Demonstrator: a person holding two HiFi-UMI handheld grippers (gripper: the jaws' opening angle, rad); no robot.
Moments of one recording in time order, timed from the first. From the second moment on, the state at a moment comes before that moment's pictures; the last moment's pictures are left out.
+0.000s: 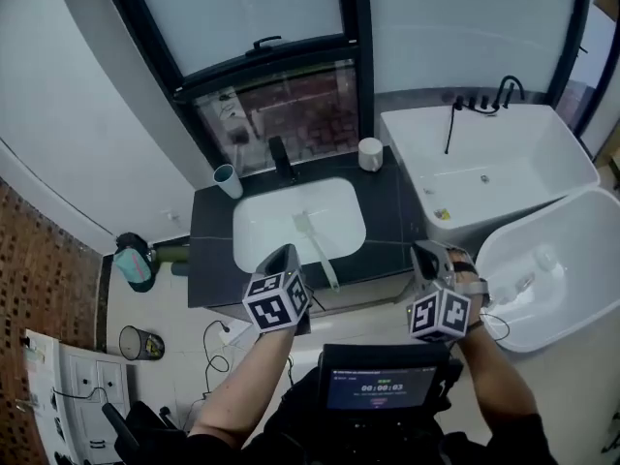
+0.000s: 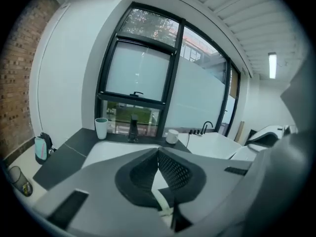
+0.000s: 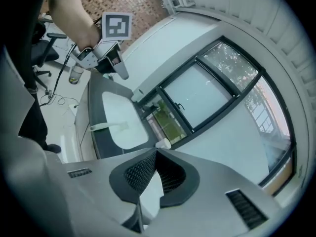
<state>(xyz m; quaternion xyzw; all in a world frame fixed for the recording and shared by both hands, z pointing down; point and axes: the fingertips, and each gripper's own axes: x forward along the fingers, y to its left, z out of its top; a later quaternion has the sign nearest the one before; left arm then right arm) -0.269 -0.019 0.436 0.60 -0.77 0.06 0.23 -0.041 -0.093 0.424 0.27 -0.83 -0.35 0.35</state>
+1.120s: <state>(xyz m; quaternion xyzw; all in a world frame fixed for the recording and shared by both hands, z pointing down) -0.420 -0.302 0.705 0.43 -0.72 0.22 0.50 -0.201 -0.424 0.480 0.30 -0.89 -0.10 0.32</state>
